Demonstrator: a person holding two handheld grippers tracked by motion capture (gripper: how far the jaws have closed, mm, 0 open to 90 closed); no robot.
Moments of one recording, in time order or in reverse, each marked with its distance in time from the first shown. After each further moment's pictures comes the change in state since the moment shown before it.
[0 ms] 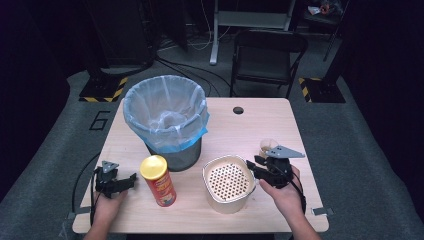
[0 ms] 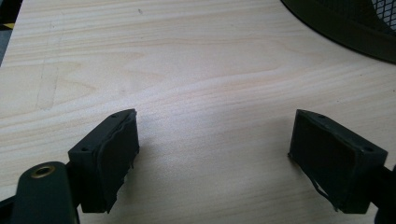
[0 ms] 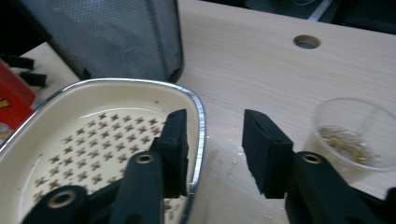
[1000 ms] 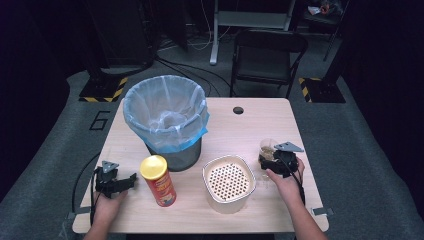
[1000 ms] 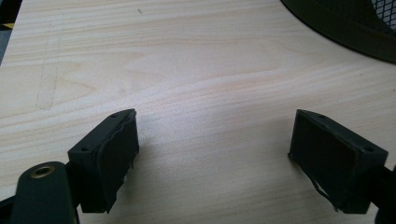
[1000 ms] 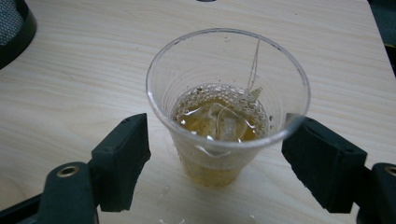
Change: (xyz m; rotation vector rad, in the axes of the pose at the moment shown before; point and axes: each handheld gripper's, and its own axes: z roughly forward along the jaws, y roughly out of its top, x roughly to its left) left arm 0.000 0.000 0.000 0.001 -0.001 0.001; right arm -0.079 -0.041 0.069 0.059 -0.281 0.056
